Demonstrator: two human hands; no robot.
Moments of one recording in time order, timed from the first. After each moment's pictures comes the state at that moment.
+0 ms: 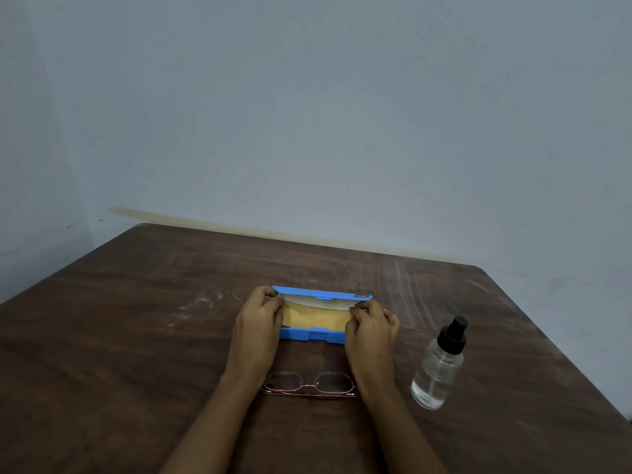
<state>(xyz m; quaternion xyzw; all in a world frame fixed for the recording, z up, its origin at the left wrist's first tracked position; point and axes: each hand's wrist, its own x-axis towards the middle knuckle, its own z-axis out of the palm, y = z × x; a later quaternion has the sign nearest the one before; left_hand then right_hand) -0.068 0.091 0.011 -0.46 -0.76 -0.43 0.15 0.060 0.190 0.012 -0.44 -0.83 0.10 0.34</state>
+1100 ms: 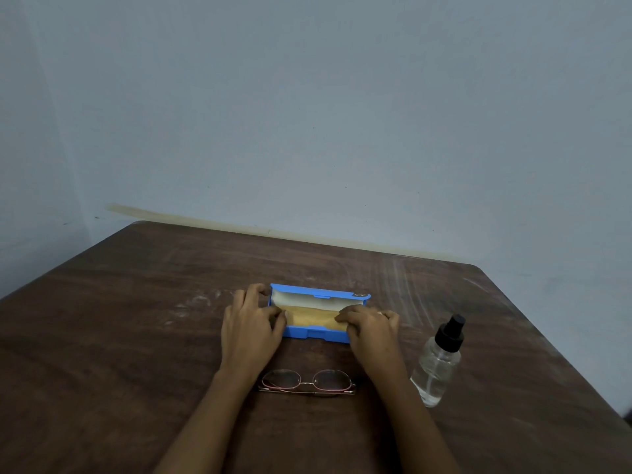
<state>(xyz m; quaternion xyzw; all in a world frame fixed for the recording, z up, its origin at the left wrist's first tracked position) -0.077 0.092 0.000 -0.43 -0.83 -0.30 0.17 0.074 0.202 0.019 -0.35 -0.90 0.10 0.23</state>
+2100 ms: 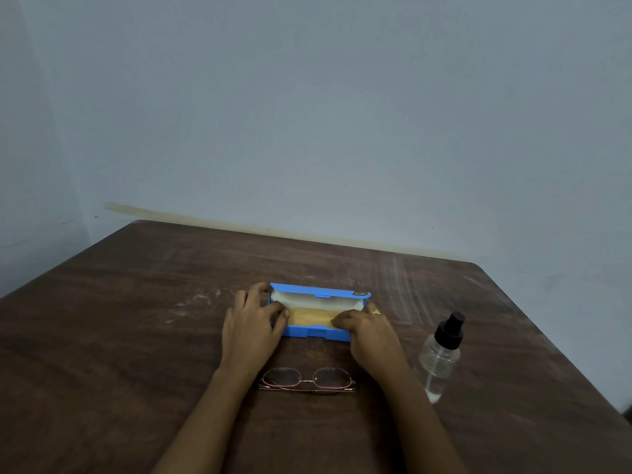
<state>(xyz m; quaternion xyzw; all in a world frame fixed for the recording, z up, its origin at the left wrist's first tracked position) -0.083 0.094 -0.005 -0.45 -0.83 -0.29 0.13 0.075 0.213 0.013 -0.30 -0.94 0.05 0.14</state>
